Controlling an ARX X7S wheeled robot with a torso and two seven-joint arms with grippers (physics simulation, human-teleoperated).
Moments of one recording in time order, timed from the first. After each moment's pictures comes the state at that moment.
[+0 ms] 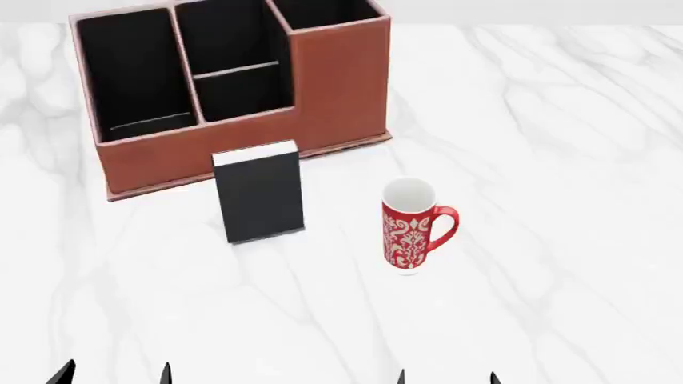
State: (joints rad) left arm 0.00 0.00 0.00 0.00 0.00 0.00 0.00; right arm 0.00 0.00 0.00 0.00 0.00 0.00 0.00
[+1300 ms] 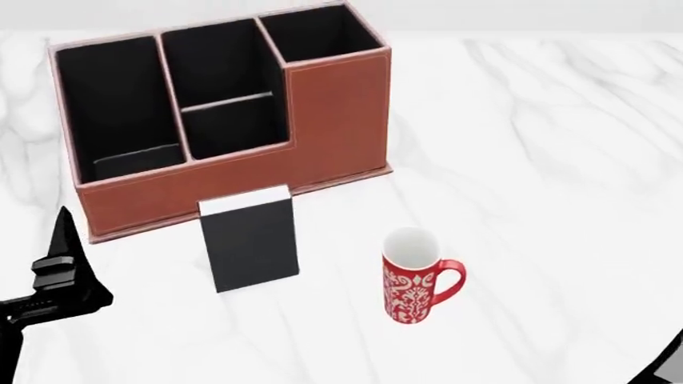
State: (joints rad) left arm -0.25 -0.11 -0.07 0.46 -0.31 -0.50 -0.22; right arm -0.17 0.16 0.33 -0.67 0.28 0.13 0.27
